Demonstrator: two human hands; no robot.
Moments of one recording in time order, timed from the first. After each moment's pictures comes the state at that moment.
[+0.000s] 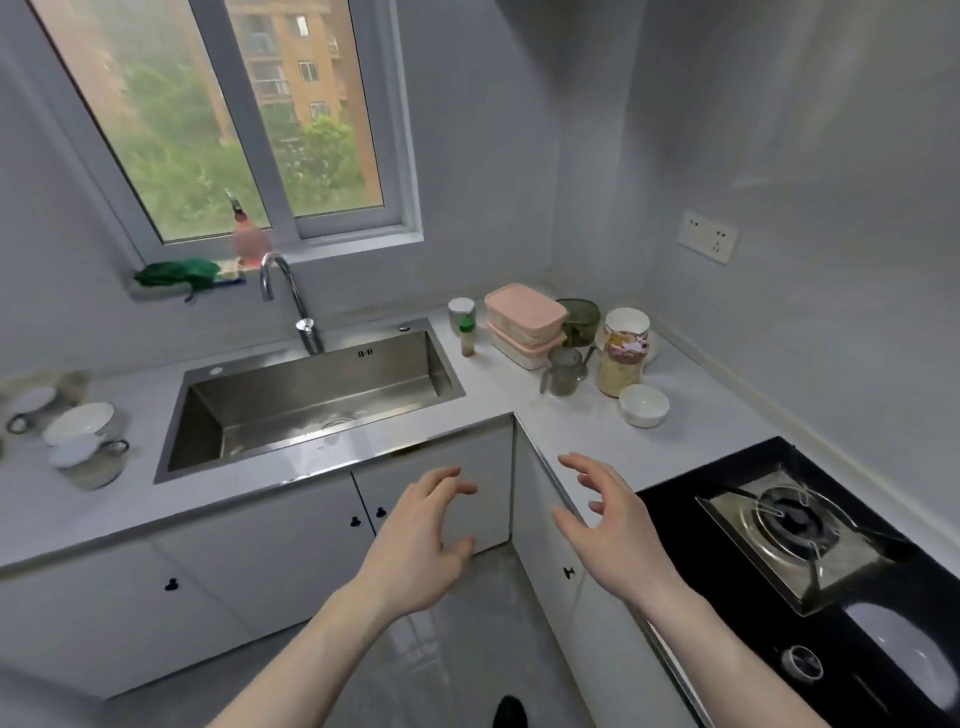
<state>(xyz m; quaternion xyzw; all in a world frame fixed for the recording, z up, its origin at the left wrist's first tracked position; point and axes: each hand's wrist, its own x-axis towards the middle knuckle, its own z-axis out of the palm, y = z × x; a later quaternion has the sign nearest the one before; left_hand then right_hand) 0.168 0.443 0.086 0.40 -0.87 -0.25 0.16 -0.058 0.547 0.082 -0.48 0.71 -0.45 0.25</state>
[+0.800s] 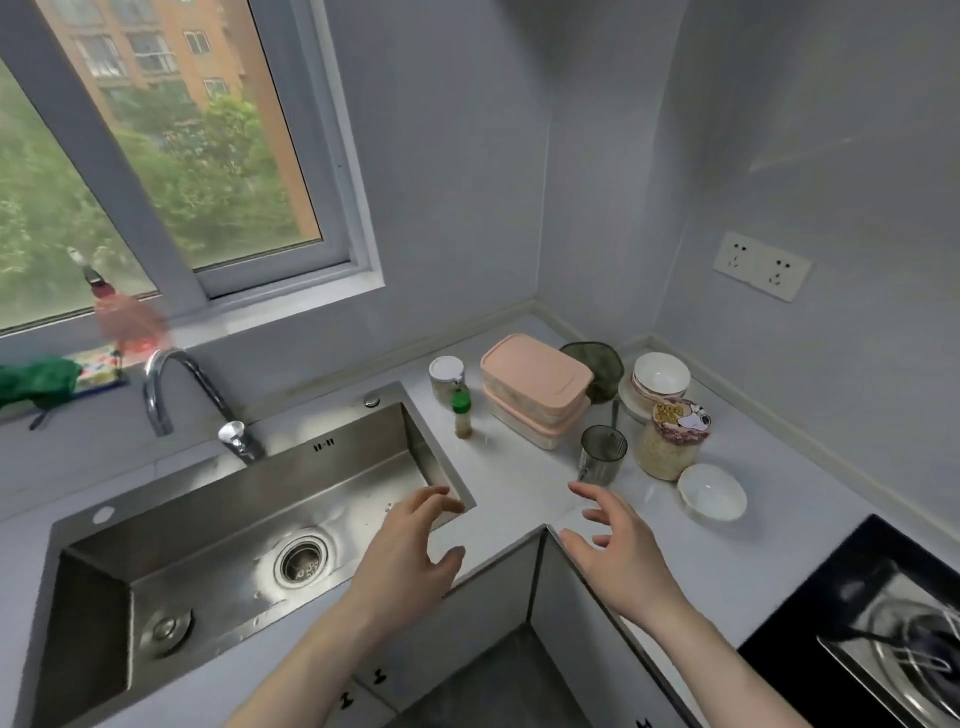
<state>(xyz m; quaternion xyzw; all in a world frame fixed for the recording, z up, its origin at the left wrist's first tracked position) 0.098 0.079 0.058 0.36 -0.88 -0.29 0.13 -0.123 0.234 0.050 -0.36 0.78 -0.43 0.27</state>
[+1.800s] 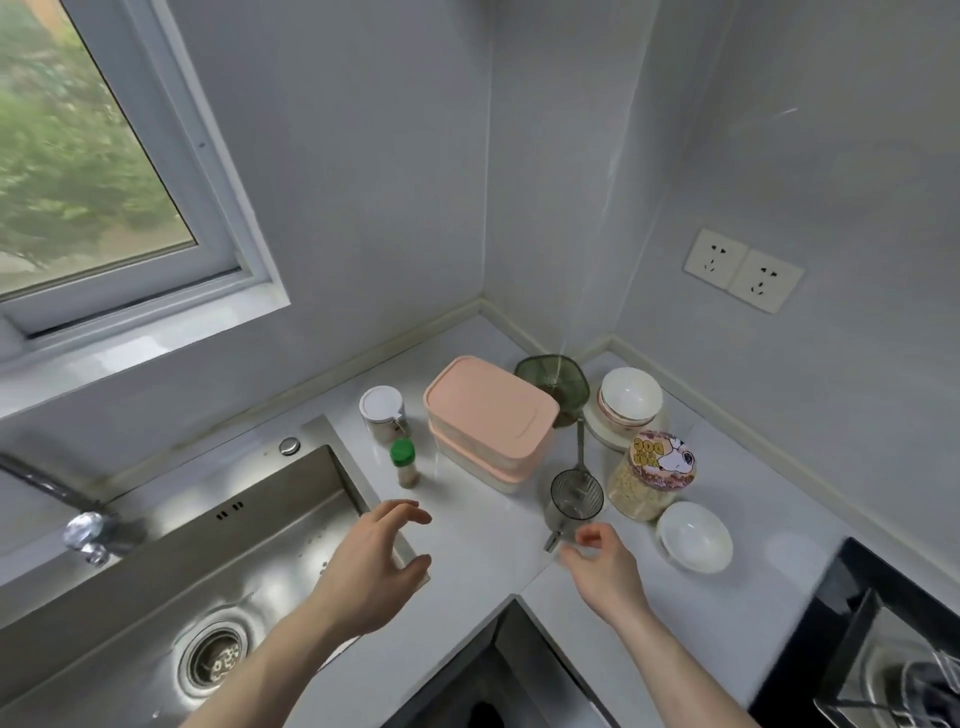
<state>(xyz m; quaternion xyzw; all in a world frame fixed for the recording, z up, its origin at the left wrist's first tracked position) -0.012 -0.065 0.022 0.33 -0.89 -0.32 0.03 -0.244 0.131 -0.054 -0.12 0.87 -0.36 0.30</state>
